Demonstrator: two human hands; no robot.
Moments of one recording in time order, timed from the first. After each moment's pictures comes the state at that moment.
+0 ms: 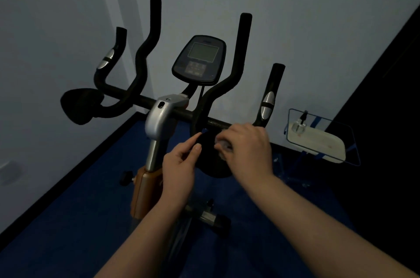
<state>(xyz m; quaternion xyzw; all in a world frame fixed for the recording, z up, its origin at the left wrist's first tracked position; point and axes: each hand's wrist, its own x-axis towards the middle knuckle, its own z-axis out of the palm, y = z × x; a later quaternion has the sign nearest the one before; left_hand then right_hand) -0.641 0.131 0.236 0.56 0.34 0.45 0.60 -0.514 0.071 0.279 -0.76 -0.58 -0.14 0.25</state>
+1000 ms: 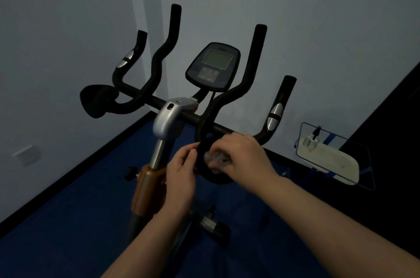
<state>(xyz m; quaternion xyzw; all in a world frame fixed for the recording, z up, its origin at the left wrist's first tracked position) -0.633 0.114 0.239 0.50 0.39 0.49 0.60 -0.495 0.075 0.283 -0.65 -0.73 -0.02 0.20</state>
